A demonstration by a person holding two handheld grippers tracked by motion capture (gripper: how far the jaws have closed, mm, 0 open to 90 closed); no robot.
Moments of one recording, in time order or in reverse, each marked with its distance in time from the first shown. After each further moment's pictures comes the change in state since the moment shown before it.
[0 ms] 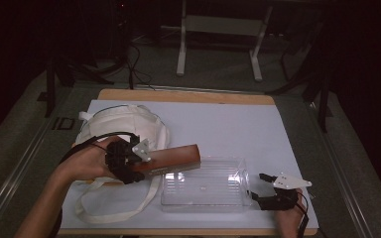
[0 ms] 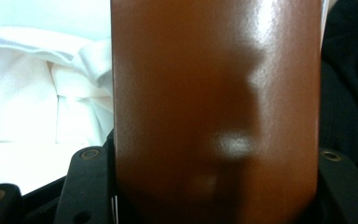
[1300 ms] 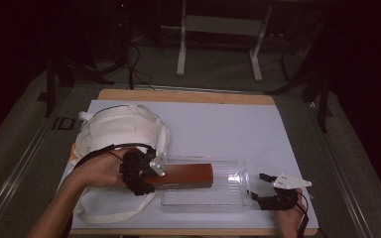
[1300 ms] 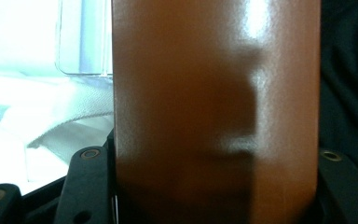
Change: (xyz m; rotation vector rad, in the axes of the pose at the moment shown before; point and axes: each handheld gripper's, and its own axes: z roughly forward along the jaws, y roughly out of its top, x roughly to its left) left arm -0.023 0.028 0.019 0.041 -0.057 0.111; right arm 0.000 0.000 0.000 0.002 0.002 0.005
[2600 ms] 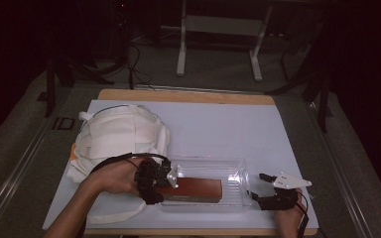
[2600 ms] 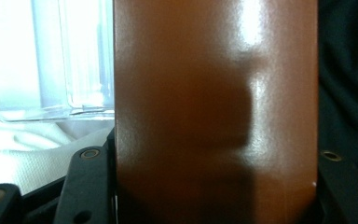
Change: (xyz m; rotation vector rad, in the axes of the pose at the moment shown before) left arm -0.011 0.027 0.030 0.065 -0.049 0.071; right arm -0.001 0.000 0.000 0.002 0.005 -0.001
